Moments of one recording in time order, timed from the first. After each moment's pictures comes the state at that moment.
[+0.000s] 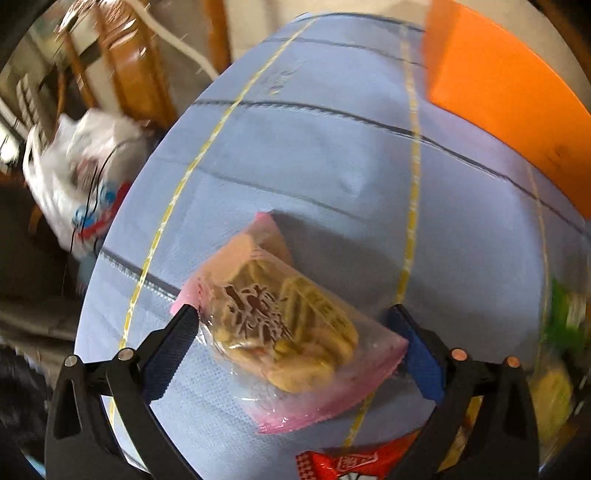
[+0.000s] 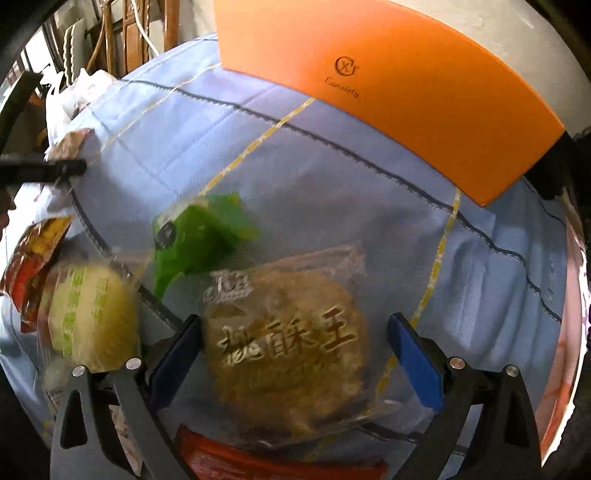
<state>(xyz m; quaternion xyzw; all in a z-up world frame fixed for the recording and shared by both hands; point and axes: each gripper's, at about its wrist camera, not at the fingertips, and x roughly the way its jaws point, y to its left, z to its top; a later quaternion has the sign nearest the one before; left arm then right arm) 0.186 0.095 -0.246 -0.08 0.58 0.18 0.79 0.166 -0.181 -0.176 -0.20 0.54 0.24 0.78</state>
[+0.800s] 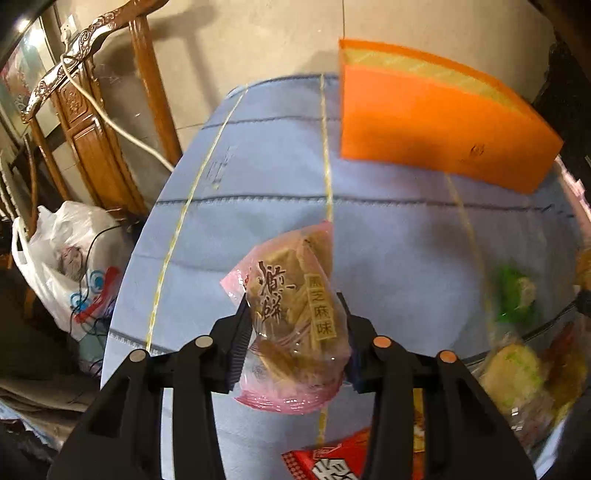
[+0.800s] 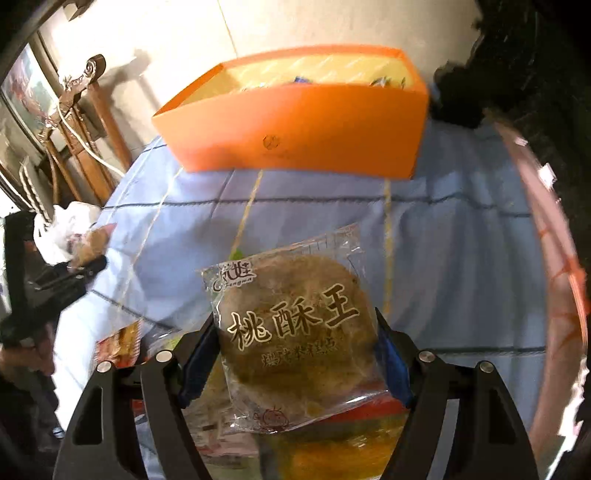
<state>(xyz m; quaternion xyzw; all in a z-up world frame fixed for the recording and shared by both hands) 0.178 0.054 -0.190 0.02 0.49 0.07 0.87 0.136 -0.221 -0.101 0.00 0.52 0.13 0.85</state>
